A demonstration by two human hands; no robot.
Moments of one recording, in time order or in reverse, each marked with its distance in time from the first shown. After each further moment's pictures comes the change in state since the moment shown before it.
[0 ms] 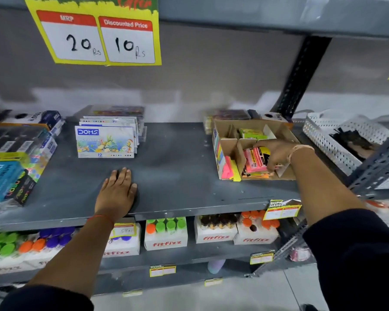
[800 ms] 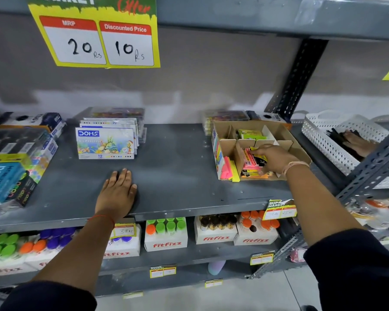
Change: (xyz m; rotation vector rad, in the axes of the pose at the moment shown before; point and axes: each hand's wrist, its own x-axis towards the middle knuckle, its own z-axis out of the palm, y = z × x) left_hand 0.000 0.001 -0.001 0.044 -0.020 0.006; right_hand 0.017 0.016 0.034 -0.181 0.202 -0.142
